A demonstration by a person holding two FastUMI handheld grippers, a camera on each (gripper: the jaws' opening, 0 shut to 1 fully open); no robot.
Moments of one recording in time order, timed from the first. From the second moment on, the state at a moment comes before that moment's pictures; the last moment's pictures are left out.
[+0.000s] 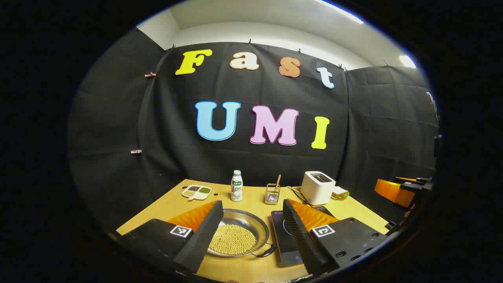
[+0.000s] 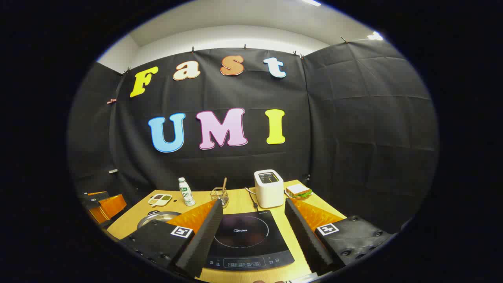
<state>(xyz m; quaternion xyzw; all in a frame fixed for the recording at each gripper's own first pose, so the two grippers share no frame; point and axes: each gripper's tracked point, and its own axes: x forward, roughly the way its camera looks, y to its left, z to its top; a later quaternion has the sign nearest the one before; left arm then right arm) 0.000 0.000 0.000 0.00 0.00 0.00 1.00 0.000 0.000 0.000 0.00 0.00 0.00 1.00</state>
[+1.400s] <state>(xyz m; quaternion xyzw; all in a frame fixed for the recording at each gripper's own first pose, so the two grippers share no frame) 0.019 0.039 -0.046 -0.01 0.05 0.01 1.00 0.016 0.034 0.008 -0.02 0.01 0.01 1.00</state>
